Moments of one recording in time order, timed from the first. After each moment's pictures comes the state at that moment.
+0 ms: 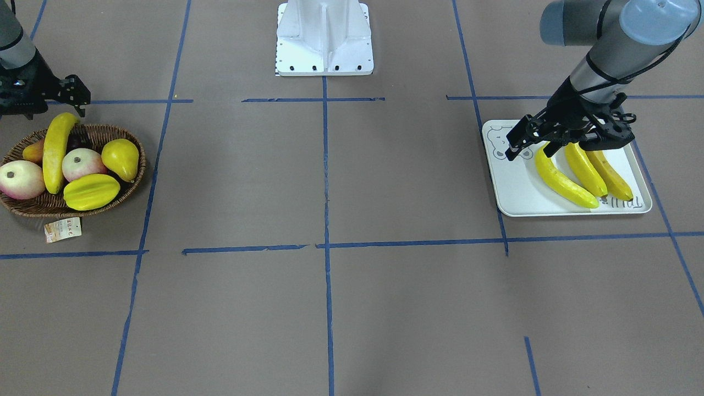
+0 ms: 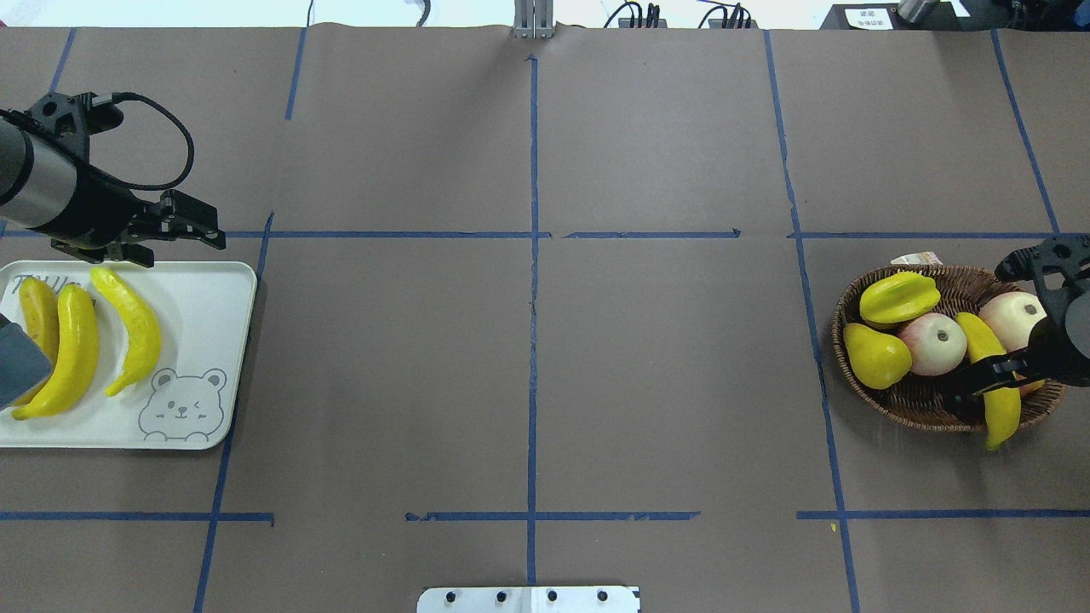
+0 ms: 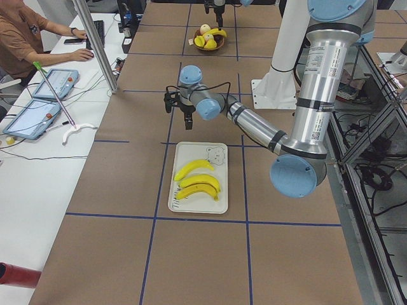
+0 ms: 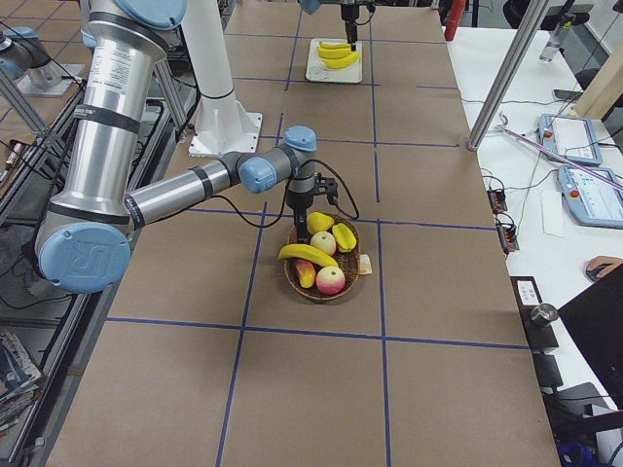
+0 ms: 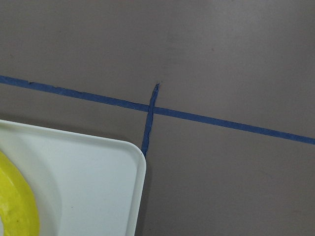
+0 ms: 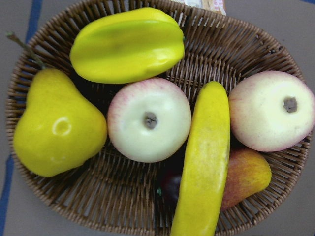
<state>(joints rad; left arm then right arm) -0.94 -1.72 -1.94 -1.87 -2.17 -1.15 0.82 -1.82 2.14 -1.50 2.00 0.67</state>
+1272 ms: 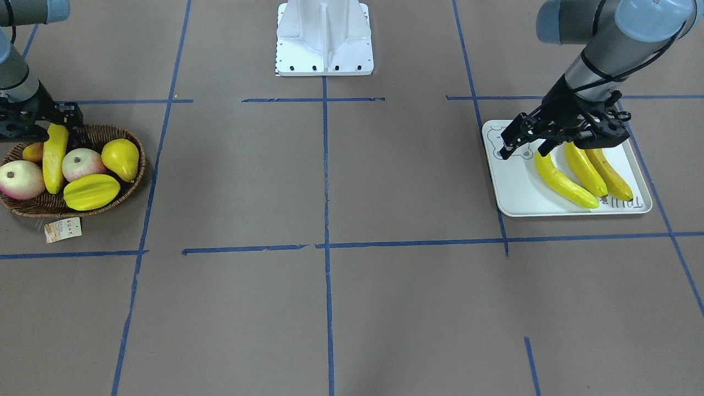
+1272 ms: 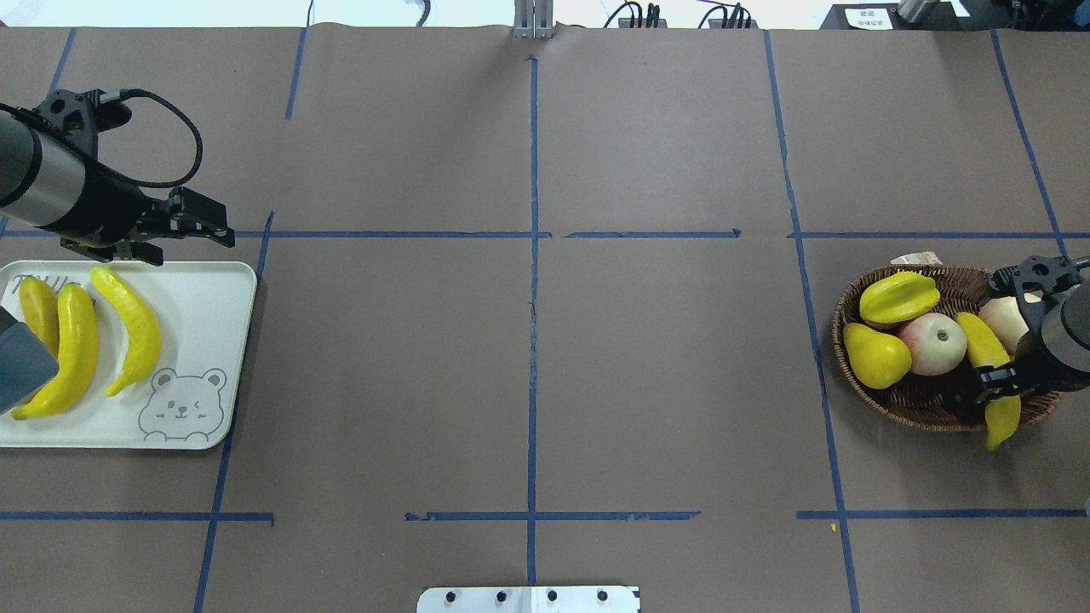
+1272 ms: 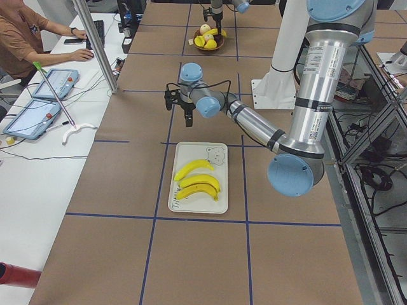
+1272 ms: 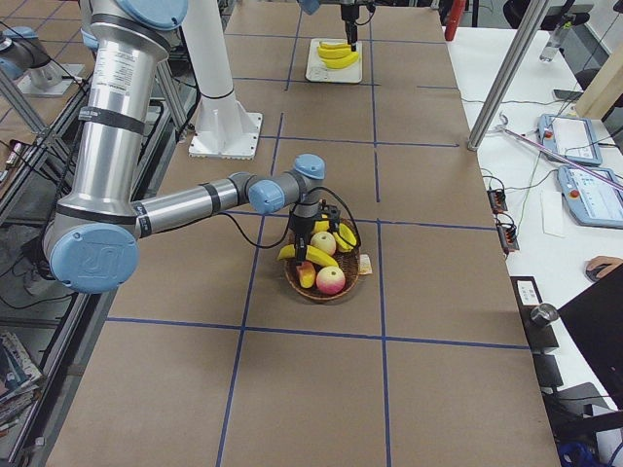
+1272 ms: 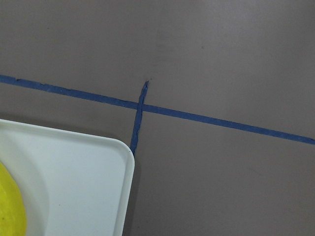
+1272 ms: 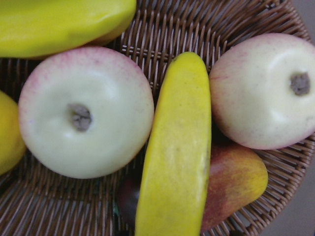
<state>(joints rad) -0.93 -1.73 -1.94 -1.87 -2.17 -1.16 0.81 -1.80 2.02 -1.48 2.02 0.67</state>
